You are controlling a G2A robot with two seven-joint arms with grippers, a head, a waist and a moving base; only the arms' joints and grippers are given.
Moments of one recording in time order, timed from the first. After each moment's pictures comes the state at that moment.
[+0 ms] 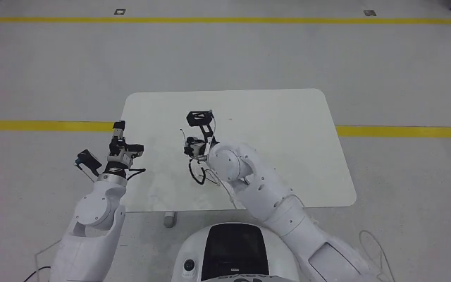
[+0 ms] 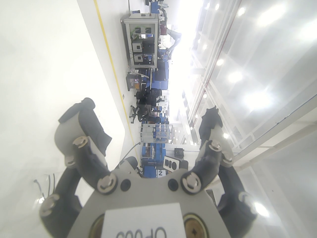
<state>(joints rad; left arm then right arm) 1.73 -1.15 -1.60 -1.80 -0.42 0.00 0.00 -1.05 -1.68 0.87 -1.30 -0.84 0.23 0.71</state>
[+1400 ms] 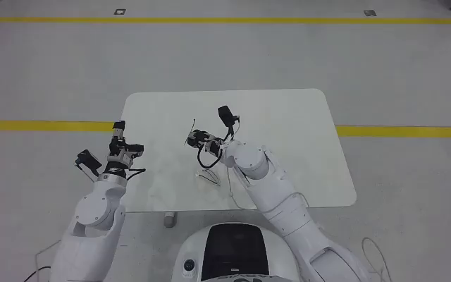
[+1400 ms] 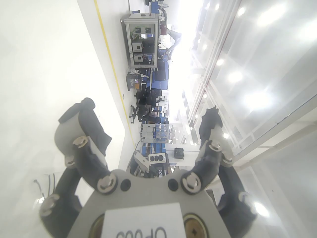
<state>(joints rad) 1.73 -1.15 -1.60 -1.80 -0.42 0.00 0.00 -1.11 -1.69 1.05 -1.24 -0.23 0.25 0.52</state>
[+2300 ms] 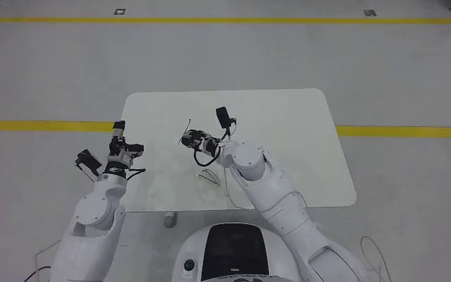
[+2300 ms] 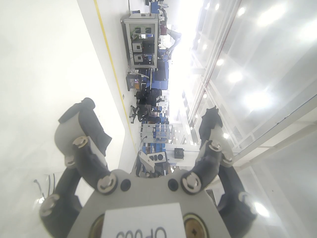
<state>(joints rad) 1.72 -1.15 -1.60 -1.81 -0.39 -0.02 -0.01 -1.10 -1.70 1.03 -1.23 -0.08 0.27 0.48</state>
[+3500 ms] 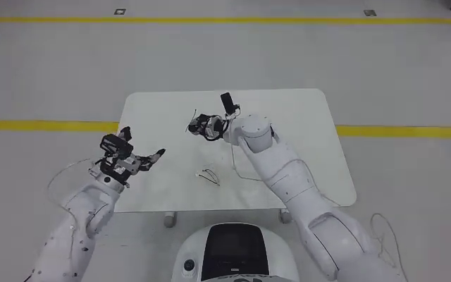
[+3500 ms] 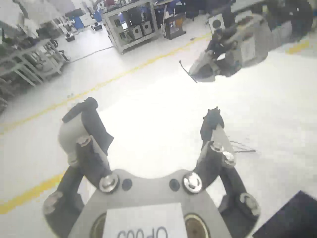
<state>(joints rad) 1.75 -0.99 -1.60 -1.81 1.43 -0.34 0.13 -0.82 -1.70 1.06 -0.89 0.09 0.34 0.65</state>
